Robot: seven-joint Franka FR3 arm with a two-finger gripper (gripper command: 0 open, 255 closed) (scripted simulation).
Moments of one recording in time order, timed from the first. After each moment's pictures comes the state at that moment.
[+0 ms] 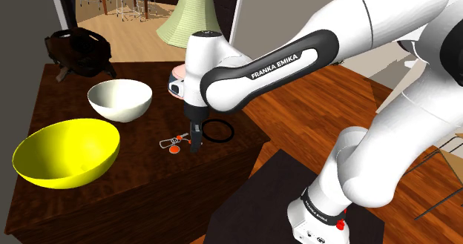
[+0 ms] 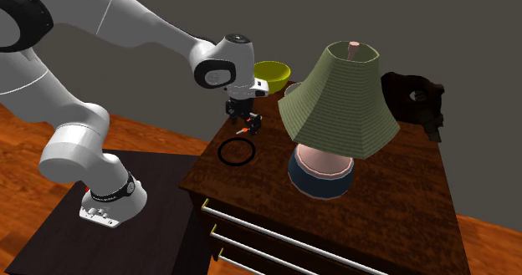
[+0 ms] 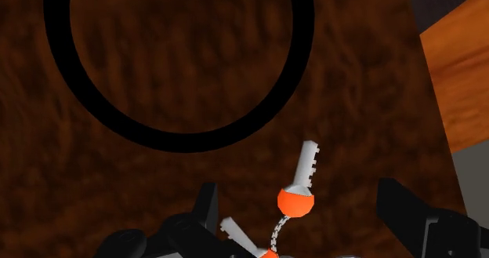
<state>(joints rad) 0.29 -0.14 0.20 -2.42 0.05 2.29 -0.48</state>
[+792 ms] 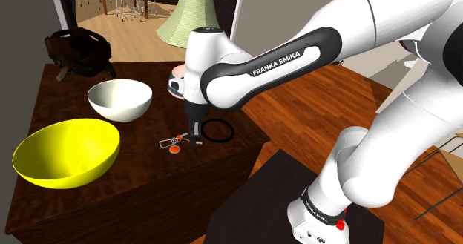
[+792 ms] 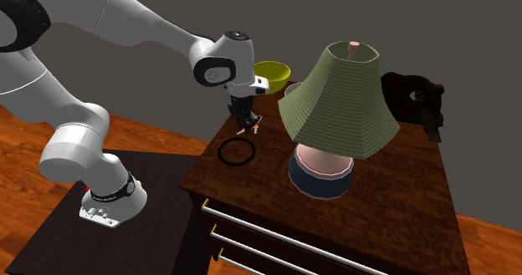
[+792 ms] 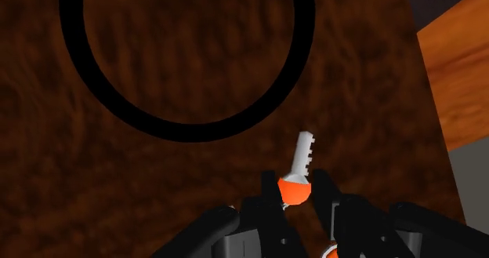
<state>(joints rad) 0.29 -0.15 0.20 -2.42 0.05 2.28 -0.48</state>
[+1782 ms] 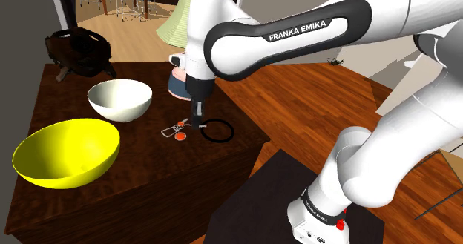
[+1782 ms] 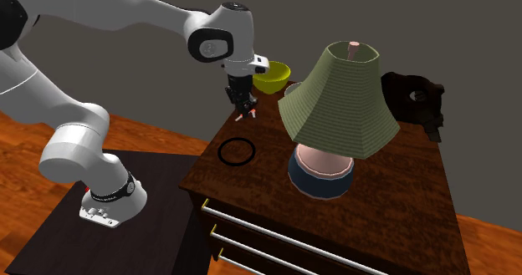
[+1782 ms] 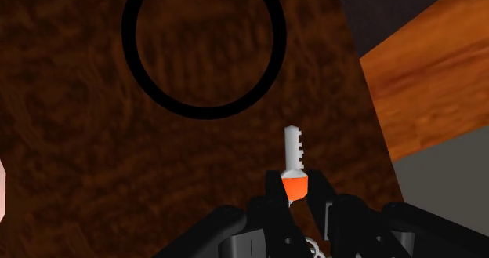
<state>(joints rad) 0.29 -0.24 0.19 -2.31 0.06 2.07 -0.49</state>
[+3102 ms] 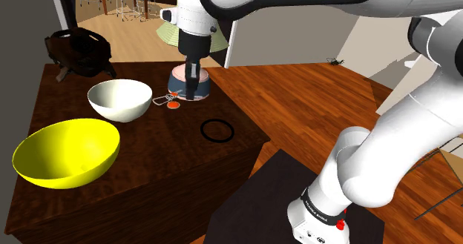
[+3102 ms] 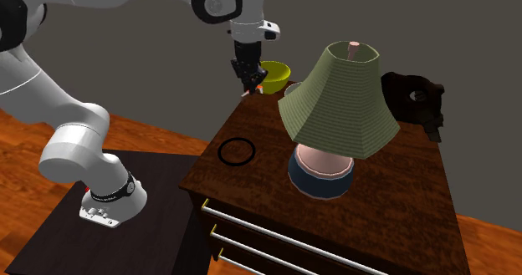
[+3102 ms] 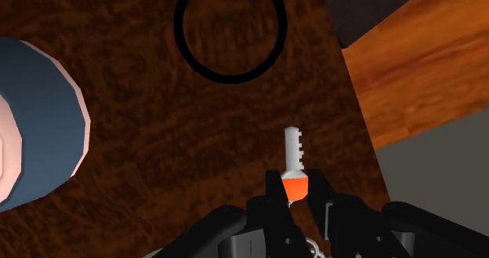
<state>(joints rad) 0.28 -0.20 0.18 -2.03 0.05 1.83 -0.49</state>
